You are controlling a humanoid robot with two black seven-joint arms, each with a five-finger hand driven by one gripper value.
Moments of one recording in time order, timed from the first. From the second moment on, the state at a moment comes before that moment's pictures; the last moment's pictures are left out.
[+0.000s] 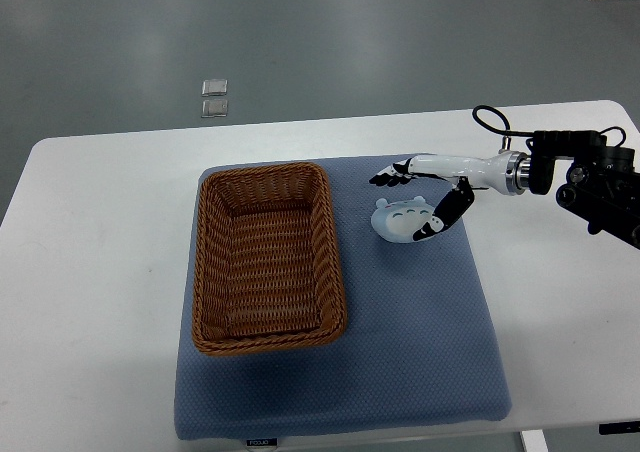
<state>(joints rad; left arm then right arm) 0.04 0.00 -0.12 -0.12 0.06 -0.04 0.04 0.91 -0.47 0.35 0.93 -1.32 0.34 0.37</state>
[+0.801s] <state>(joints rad) 0.04 0.00 -0.12 -0.12 0.06 -0.04 0.04 0.83 -0.46 0.34 0.90 -1.35 0.15 0.39</state>
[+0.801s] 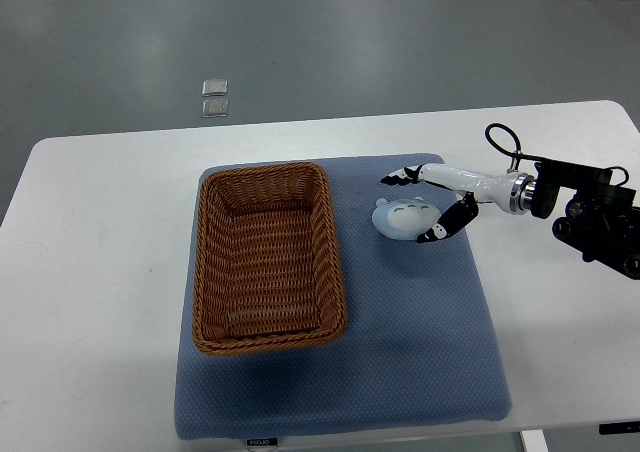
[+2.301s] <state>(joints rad) 0.04 0.00 -0.12 -0.12 0.06 -0.04 0.04 1.03 -0.08 0.30 0.91 -1.34 0.11 0.49</state>
